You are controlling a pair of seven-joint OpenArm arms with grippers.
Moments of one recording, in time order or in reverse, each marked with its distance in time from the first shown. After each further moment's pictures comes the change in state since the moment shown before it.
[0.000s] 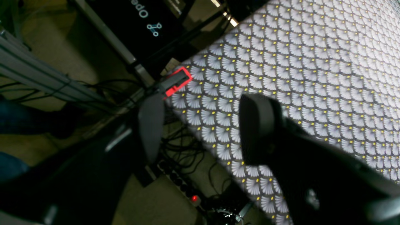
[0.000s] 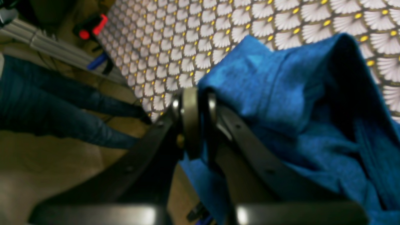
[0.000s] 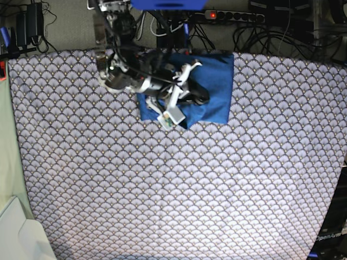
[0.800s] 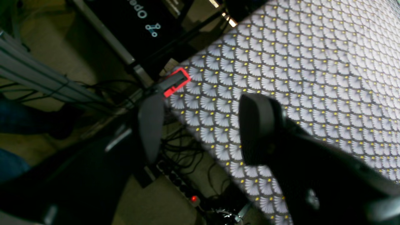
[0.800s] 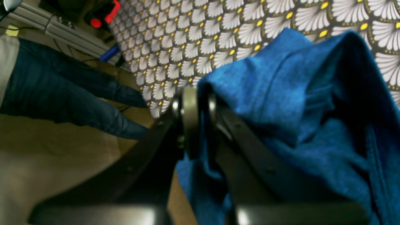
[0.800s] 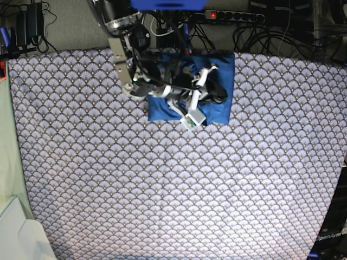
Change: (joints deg) left arm -0.1 0.0 0.0 0.0 0.1 0.0 0.0; right arm 5.8 0.2 -7.2 -13.7 0.0 -0.2 7.3
